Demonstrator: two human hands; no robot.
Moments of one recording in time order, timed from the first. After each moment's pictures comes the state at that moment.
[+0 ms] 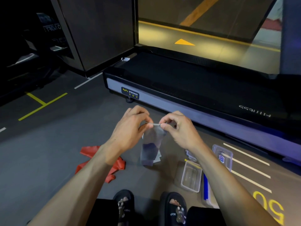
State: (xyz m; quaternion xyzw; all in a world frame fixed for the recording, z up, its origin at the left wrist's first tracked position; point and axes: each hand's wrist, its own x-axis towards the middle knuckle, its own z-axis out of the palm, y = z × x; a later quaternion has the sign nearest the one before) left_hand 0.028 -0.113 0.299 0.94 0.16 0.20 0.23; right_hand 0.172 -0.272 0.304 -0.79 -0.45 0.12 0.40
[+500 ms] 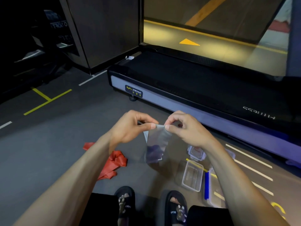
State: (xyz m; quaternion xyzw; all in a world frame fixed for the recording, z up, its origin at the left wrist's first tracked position) left_hand 0.021 -0.100 0.295 0.85 0.12 0.14 0.49; right_hand 0.174 -0.282 0.320 -0.77 -0.49 0.19 0.36
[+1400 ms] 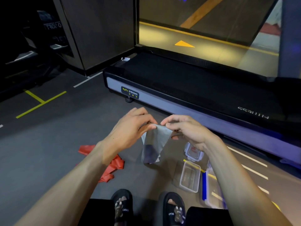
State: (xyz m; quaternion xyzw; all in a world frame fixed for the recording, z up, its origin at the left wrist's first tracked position) left_hand 0.025 -0.105 0.293 0.95 0.04 0.23 0.22; right_hand 0.175 -0.280 0.323 -0.73 -0.29 0.41 0.47
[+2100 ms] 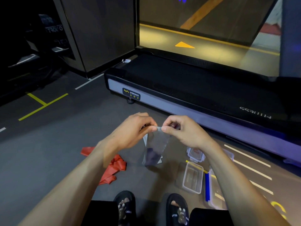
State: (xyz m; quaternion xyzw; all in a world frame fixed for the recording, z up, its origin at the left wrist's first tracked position) left_hand 0.022 -0.098 0.299 0.95 0.02 0.17 0.25; right_hand 0.168 -0.277 0.317 -0.77 -0.48 0.20 0.36
